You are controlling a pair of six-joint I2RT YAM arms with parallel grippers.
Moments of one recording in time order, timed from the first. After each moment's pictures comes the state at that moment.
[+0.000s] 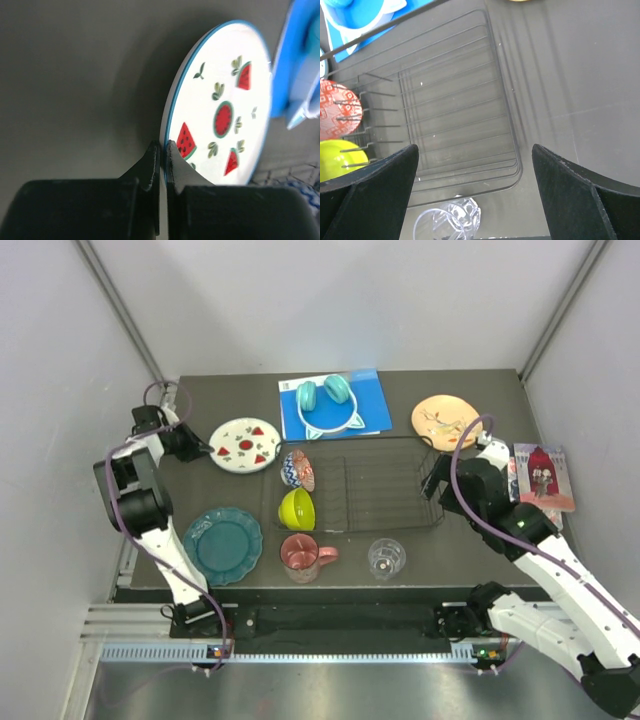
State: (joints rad) left arm 0.37 2.04 1.40 -0.28 0.58 -0.34; right arm 0.57 0.80 0.87 -0.73 0.44 0.71
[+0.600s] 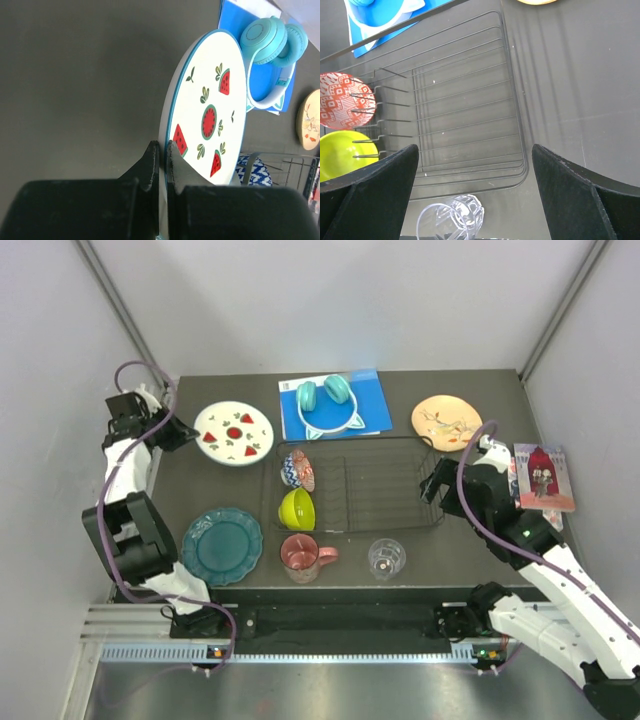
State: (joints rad) left arm 0.38 1.65 1.30 -0.39 0.55 -0.37; right arm 0.57 0.73 0.83 -0.68 0.39 0.67
